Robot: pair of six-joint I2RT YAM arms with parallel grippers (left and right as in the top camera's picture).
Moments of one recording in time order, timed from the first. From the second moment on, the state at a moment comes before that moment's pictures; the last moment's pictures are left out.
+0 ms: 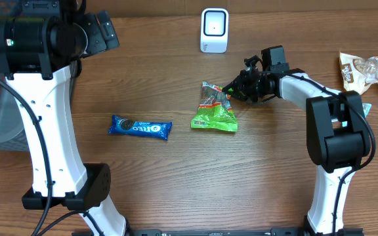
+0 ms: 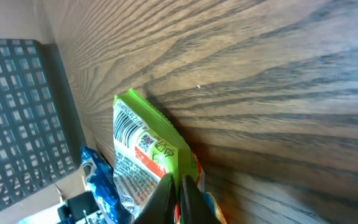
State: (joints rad) left arm -0.04 1.91 2.67 -1.69 -0.18 -0.36; right arm 0.18 2.21 1.41 -0.30 -0.82 0.61
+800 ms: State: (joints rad) left arm -0.04 1.91 2.67 -1.69 -0.18 -0.36; right arm 0.44 2.00 1.77 -0.44 0.60 -0.07
